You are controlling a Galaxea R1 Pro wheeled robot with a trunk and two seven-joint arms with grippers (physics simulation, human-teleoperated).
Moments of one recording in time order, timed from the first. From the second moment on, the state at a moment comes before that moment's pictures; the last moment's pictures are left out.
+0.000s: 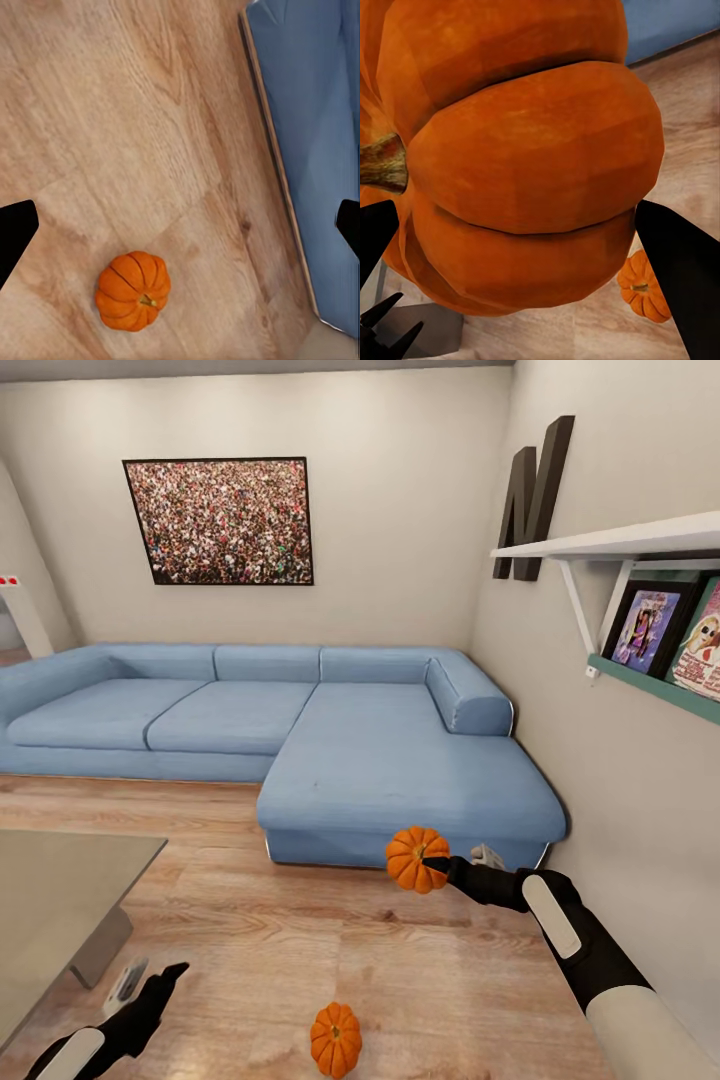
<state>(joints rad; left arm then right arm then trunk) -0.39 0.26 0.10 -0.46 1.17 0.31 -0.13 -0.60 -0.14 0.06 -0.93 -0.76 0.80 0.23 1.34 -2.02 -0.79</state>
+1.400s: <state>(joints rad) -0.39 0.27 0.10 -0.43 1.16 0.44 -0.31 -0.60 -0.14 0.05 -0.93 -0.76 0.80 0.25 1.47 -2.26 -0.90</state>
